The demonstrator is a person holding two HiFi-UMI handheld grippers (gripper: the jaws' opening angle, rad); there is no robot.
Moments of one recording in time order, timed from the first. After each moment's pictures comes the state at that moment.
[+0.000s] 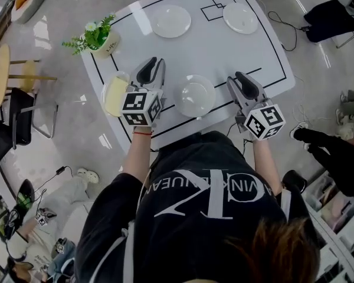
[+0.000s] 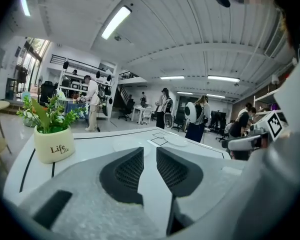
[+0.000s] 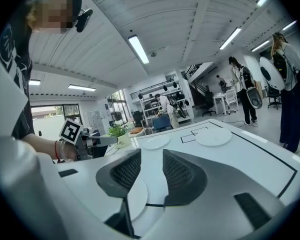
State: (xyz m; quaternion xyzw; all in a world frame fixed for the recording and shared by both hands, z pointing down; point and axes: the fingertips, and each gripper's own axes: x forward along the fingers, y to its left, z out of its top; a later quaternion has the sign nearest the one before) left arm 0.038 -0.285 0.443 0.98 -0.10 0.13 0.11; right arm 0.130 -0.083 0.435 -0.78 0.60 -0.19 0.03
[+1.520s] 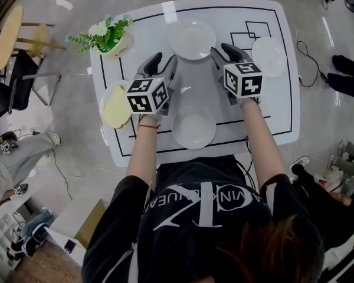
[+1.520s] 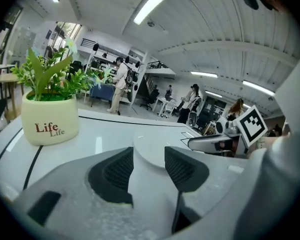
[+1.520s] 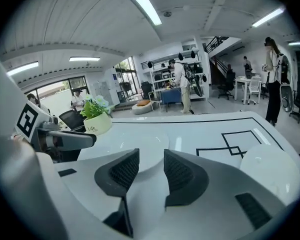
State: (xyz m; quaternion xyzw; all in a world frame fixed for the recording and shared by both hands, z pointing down) left arm 0.103 -0.375 0.510 0.93 -0.22 0.19 0.24; right arm 0.241 -0.309 0.515 -0.70 0.64 -0.29 -0.13
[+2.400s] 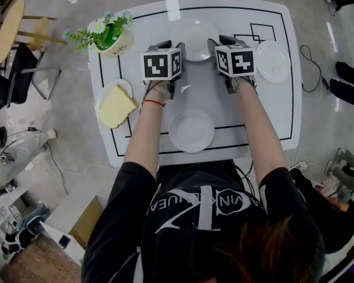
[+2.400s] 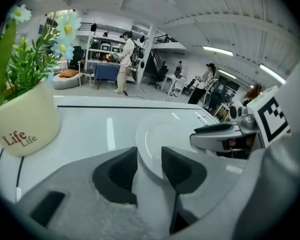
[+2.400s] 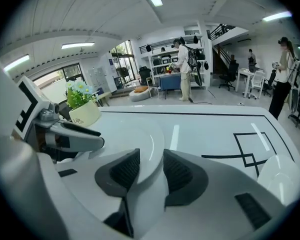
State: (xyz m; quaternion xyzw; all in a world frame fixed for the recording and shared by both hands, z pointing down) left arm 0.153 -0.402 0.552 0.88 -0.23 0.33 0.25; right arm 0.260 -0.348 0.552 -0.68 0.62 -0.34 -0.20
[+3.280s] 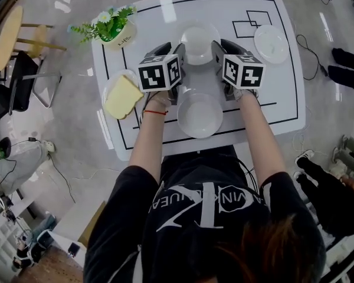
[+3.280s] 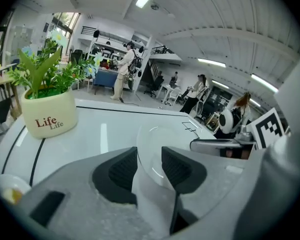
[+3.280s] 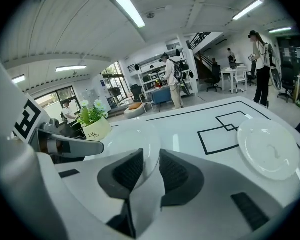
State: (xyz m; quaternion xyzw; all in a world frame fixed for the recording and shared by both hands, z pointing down) left arm 0.108 -0.361 0.516 0.90 -0.22 0.27 0.27; right arm 0.213 -0.294 0.517 -0.73 0.60 -0.33 -0.08
